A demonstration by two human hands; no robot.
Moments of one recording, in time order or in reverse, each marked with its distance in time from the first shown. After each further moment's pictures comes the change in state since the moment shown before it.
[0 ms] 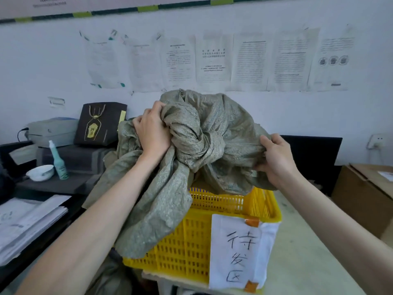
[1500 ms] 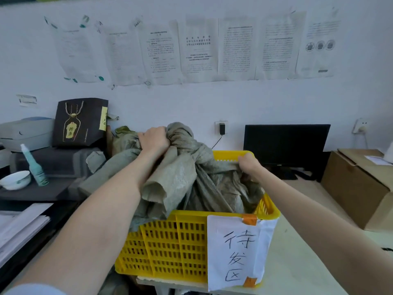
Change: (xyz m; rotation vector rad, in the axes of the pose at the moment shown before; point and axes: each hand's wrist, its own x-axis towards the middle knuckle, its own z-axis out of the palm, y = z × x) left_hand 0.007 -0.069 0.114 0.419 -0.671 -0.049; right_hand 0.088 0.102 0.003 -0.796 -0.081 0.272
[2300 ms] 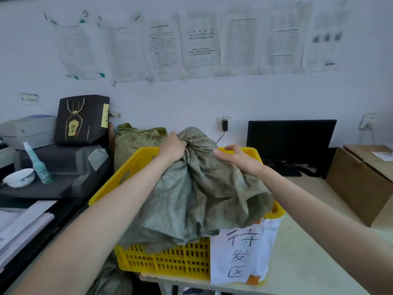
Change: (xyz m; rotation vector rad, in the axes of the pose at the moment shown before) left_hand -0.032 0.034 0.004 -0.520 -0.218 -0.115; right_hand -0.038 -0.021 -0.002 0.139 -0.291 -0.113
